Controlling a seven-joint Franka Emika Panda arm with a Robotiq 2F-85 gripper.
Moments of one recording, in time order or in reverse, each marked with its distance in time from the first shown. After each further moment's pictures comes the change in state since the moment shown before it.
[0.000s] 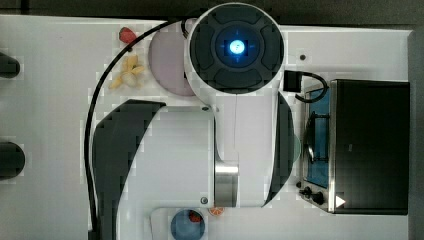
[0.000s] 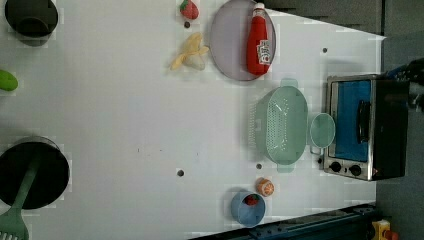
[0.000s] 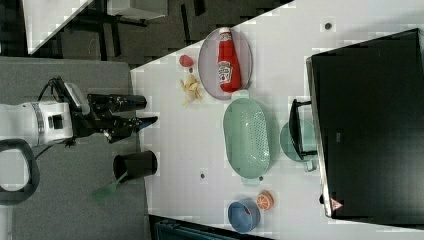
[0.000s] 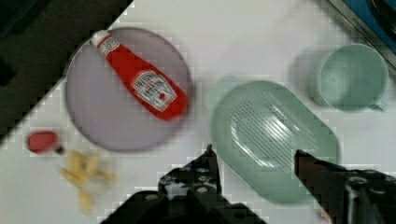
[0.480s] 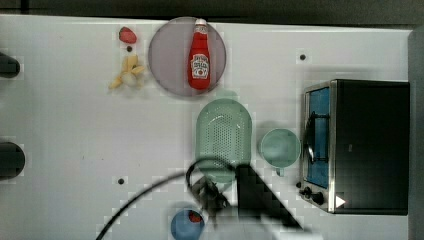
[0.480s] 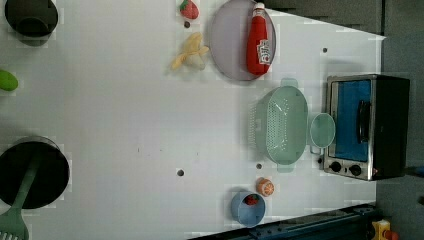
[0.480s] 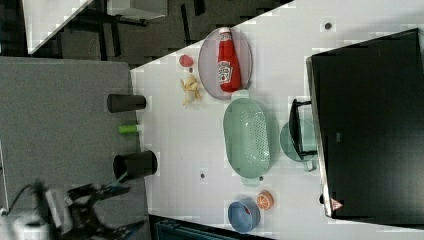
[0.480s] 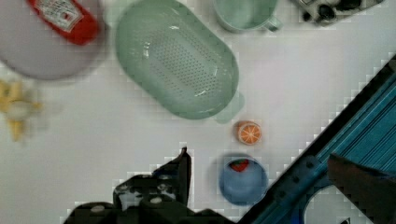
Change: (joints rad) arm 0.018 -0.566 -0.030 -0.353 -0.010 -0.223 0.002
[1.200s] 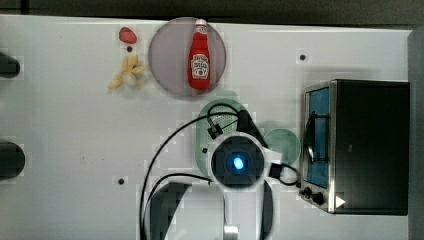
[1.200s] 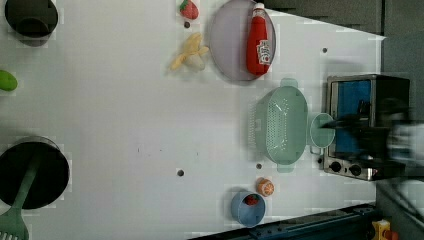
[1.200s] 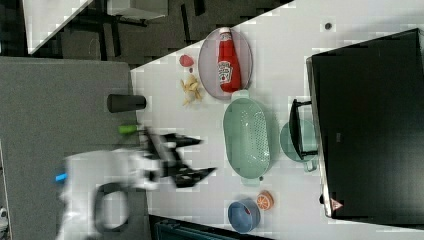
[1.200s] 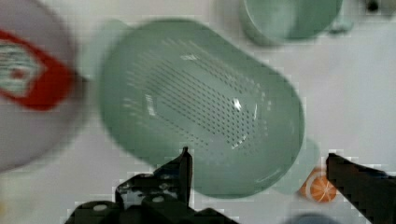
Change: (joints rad) arm -0.011 0.414 -0.018 -0.307 -0.014 0.641 0.210
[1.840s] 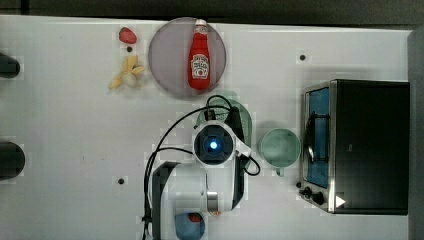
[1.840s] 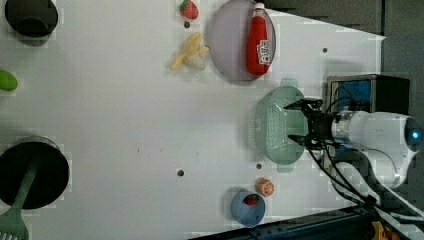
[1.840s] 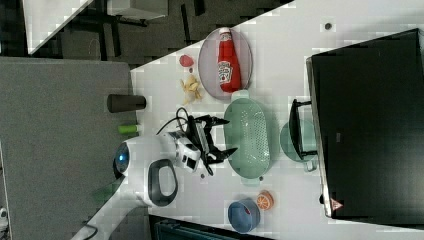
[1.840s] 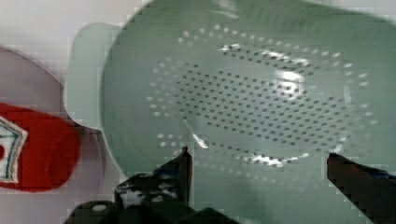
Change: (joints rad) arm 0.011 0.316 0.047 -0.018 -0.001 0.446 0.371
